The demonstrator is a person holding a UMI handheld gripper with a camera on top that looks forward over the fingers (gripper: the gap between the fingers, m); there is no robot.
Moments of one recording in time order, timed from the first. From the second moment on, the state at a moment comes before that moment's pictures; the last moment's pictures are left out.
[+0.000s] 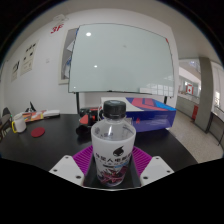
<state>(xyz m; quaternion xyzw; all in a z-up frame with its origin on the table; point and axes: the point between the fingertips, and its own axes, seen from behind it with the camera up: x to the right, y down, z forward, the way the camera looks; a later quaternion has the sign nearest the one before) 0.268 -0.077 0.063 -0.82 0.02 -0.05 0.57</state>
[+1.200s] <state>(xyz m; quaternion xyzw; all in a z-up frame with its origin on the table) -0.130 0.081 0.323 -0.38 -0.50 -0.58 0.52</state>
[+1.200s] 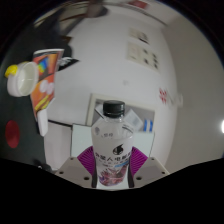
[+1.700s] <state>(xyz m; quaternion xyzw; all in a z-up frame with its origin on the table) -0.199 0.117 0.178 -0.24 -0.68 -0.60 0.34</state>
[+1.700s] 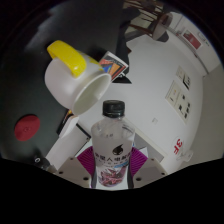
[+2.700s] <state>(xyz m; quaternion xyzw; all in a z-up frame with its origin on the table) -0.100 0.103 0.077 -0.82 -0.09 0.04 0.57</state>
